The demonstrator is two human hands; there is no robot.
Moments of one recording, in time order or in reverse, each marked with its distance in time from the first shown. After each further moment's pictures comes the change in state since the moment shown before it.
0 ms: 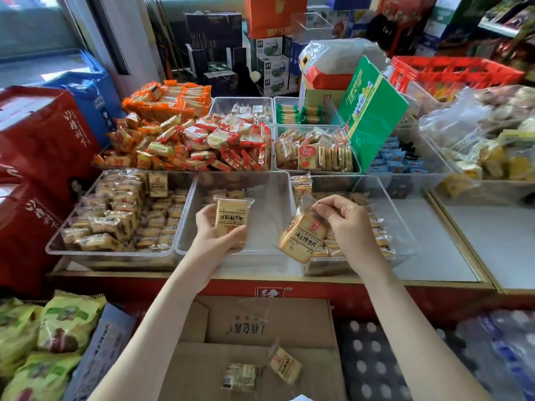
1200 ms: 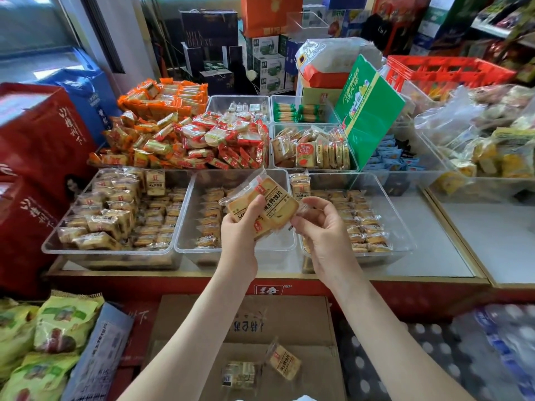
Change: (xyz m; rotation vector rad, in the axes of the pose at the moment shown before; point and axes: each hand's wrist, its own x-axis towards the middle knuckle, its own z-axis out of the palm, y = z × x) left_hand 0.002 0.006 0.061 -0.446 0.207 -0.054; right_hand -0.024 -0.002 0.041 0.632 0.002 0.156
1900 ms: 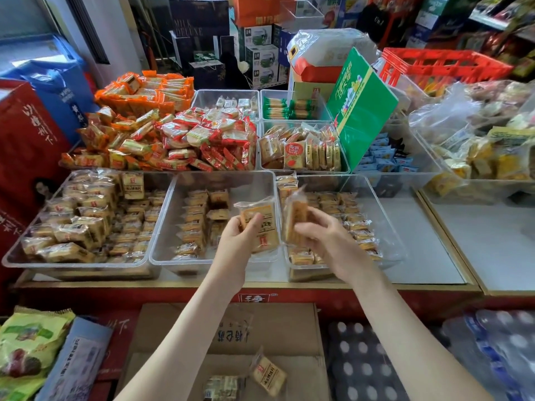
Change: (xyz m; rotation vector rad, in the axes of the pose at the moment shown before) left_hand 0.025 -0.020 0.019 0.299 -0.150 -0.048; right_hand 0.054 -0.012 -0.063 -0.274 -0.339 0.217
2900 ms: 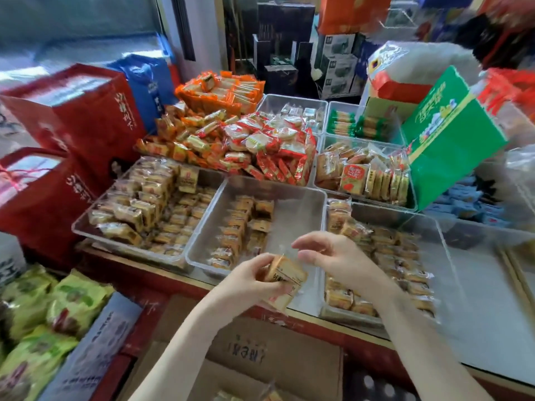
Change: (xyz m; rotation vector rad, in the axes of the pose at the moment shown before) left_hand -0.002 0.002 -0.046 0.372 -0.176 -0.119; right_hand 0.067 -0.021 0.018 -0.735 -0.249 -0.077
